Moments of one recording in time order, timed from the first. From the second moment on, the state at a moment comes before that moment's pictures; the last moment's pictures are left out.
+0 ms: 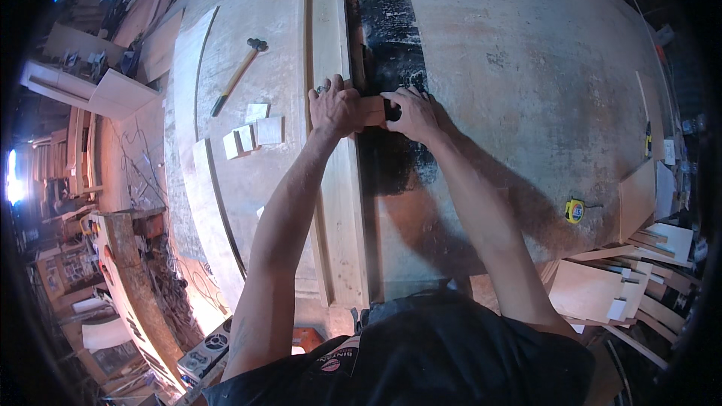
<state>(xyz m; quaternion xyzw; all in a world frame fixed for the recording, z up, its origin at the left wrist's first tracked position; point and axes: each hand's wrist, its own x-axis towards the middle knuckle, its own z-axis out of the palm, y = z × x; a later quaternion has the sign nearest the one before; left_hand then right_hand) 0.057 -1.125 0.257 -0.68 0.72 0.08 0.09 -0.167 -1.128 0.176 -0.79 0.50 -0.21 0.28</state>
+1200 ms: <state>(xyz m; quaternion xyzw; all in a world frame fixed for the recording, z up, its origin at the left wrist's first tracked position) 0.064 -1.179 0.260 -0.68 0.73 0.09 0.08 -0.164 -1.176 0.192 -0.78 0.52 -0.16 0.31</state>
